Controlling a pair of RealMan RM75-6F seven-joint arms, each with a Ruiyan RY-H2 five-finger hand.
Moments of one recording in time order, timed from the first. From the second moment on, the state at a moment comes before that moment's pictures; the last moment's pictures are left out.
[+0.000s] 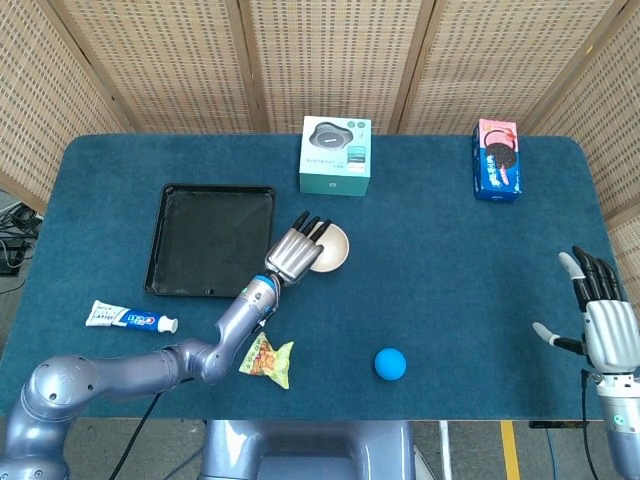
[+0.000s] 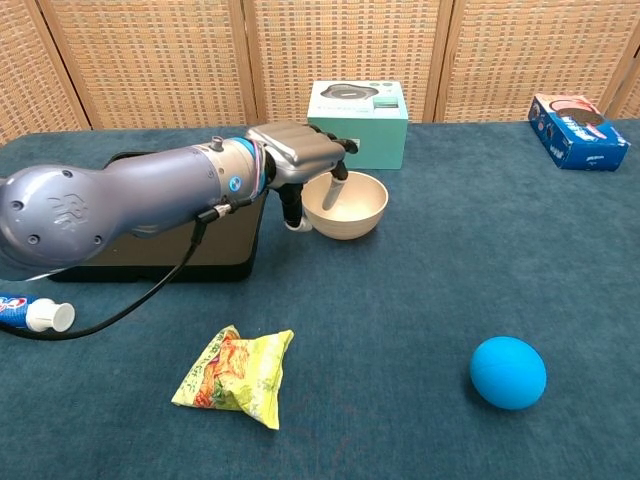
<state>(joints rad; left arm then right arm) -1.16 -1.83 -0.25 -1.11 0.86 0.75 0.79 0.17 -1.25 0.12 -1.31 -1.50 1.56 0.32</state>
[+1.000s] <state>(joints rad) -1.20 -1.91 -0.22 -0.99 0.88 0.79 0.74 0.16 -1.23 0.14 -1.32 -1.51 1.57 0.36</state>
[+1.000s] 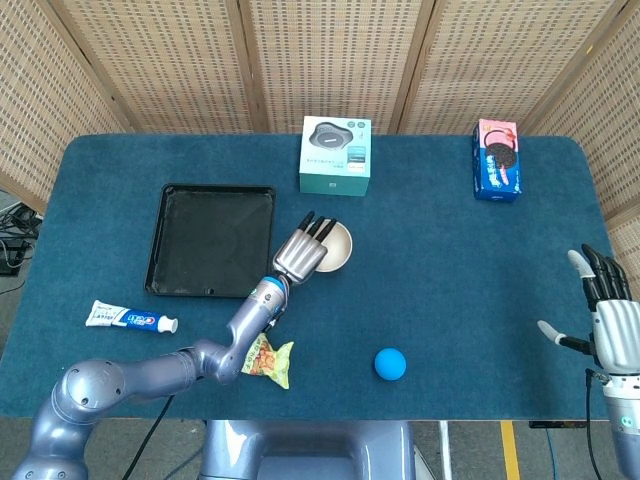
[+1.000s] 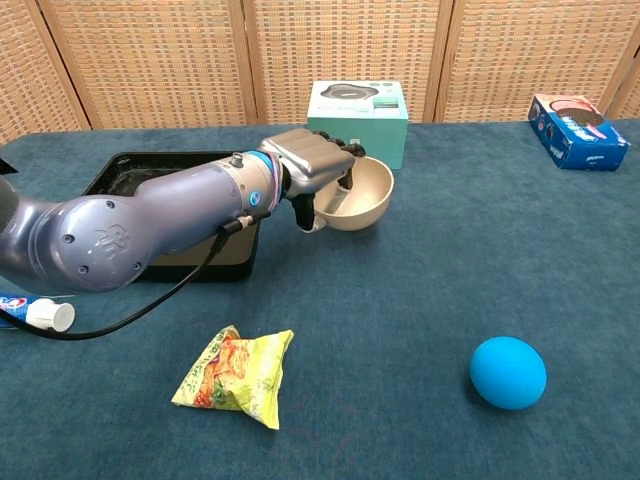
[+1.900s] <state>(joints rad) -0.89 -1.60 -0.10 -1.12 0.97 0.91 0.54 0.15 -1.23 0.13 -1.36 -1.56 1.60 0.30</state>
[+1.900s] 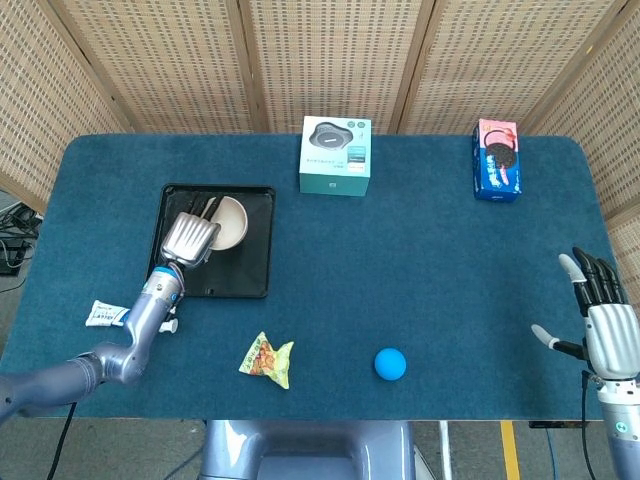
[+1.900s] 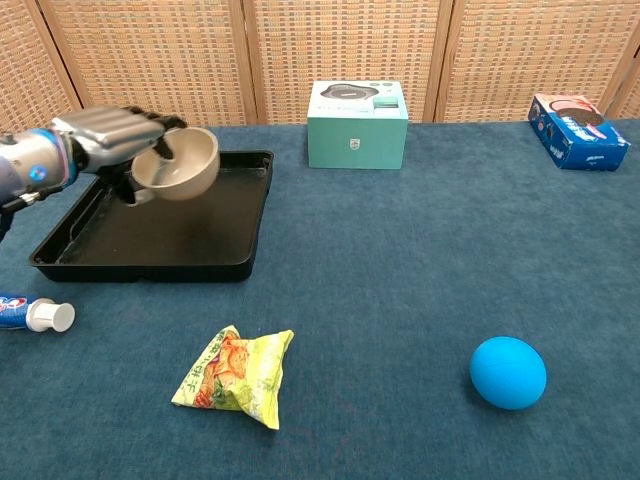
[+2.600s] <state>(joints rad) -0.87 -1.61 -0.11 -1.07 0.98 0.82 0.52 0.15 -1.23 0.13 -1.36 -1.56 1.61 0.31</state>
